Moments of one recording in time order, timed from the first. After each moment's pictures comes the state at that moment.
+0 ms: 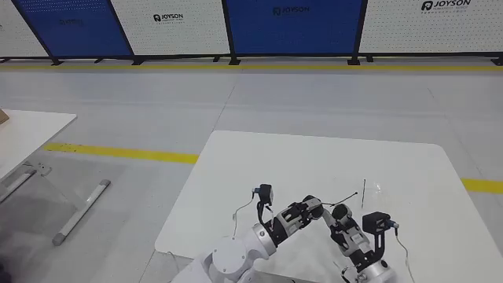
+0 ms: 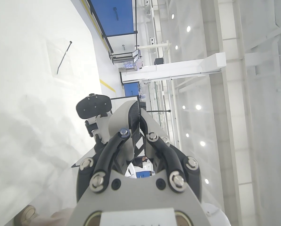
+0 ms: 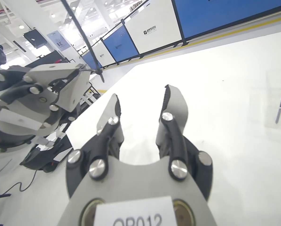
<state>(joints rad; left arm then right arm) 1.49 -1.22 -0.97 -1.78 -0.34 -0.08 -0.19 -1.68 -1.23 1.19 -1.76 -0.85 -0.25 0.00</state>
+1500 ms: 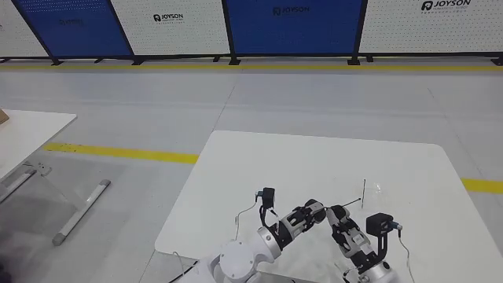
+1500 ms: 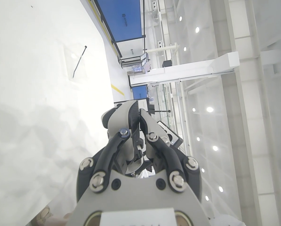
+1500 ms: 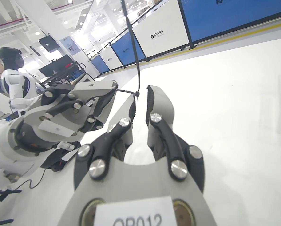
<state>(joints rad) 1.48 -1.23 -0.93 -1.75 -0.26 -0.07 -0.13 -1.69 -1.23 1.20 -1.77 -0.82 -0.30 -0.02</state>
